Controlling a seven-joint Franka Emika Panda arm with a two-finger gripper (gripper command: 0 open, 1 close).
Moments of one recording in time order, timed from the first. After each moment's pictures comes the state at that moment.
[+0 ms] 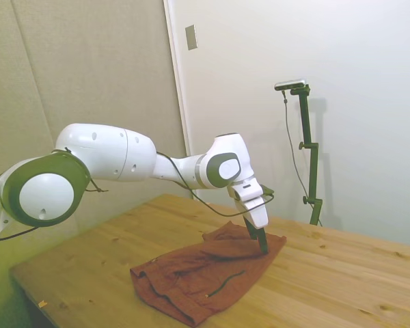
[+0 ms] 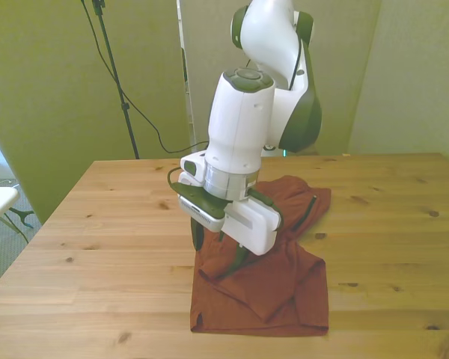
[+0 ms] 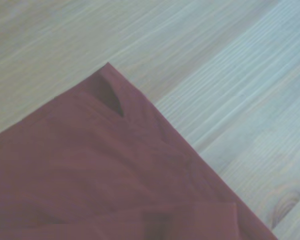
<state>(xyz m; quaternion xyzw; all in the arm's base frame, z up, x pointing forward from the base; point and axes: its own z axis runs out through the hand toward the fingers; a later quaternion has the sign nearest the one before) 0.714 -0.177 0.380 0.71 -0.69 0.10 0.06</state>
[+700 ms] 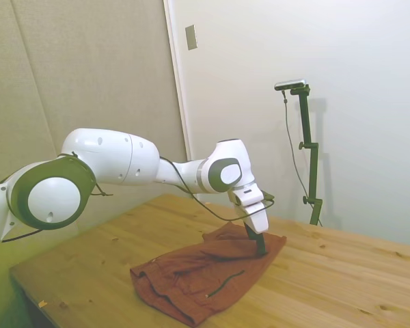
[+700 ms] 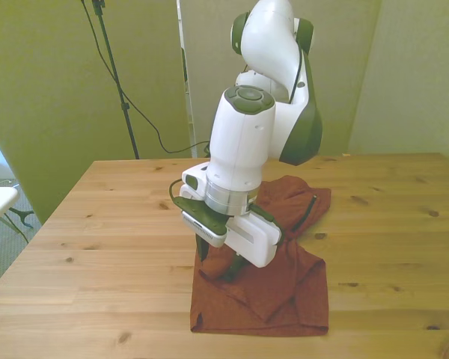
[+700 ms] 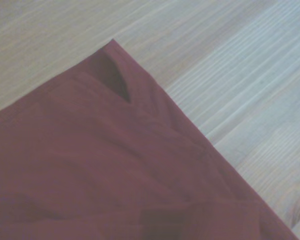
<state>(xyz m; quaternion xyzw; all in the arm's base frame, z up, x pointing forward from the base) 0.716 -0.174 0.365 0.72 -0.68 0.09 0.06</state>
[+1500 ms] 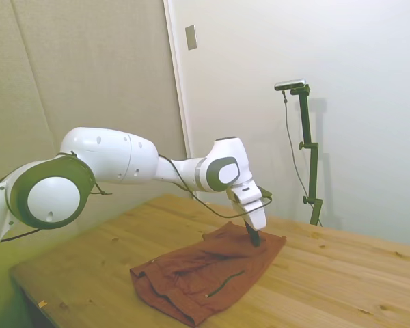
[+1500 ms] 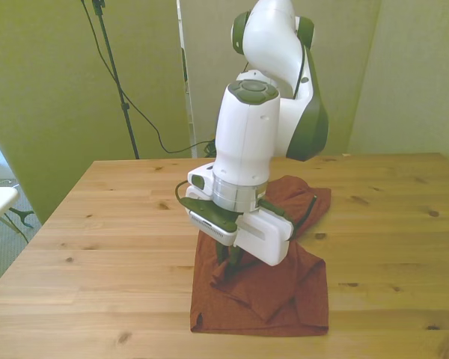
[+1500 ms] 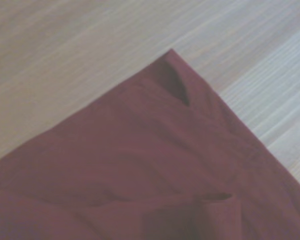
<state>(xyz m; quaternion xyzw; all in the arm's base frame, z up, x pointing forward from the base) 0.724 -0.154 0.388 0.74 -0.67 0.10 0.01</state>
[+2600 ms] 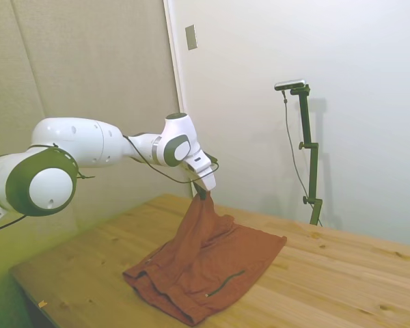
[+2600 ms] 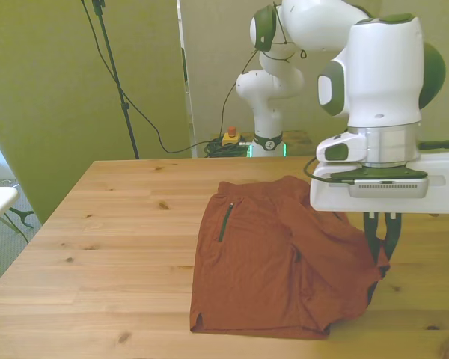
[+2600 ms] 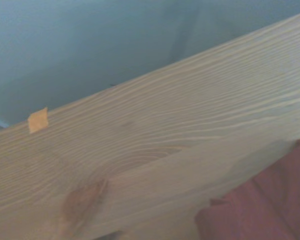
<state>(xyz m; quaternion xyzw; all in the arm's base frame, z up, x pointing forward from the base) 0.758 0.060 0.454 0.82 -0.54 0.13 -0.13</state>
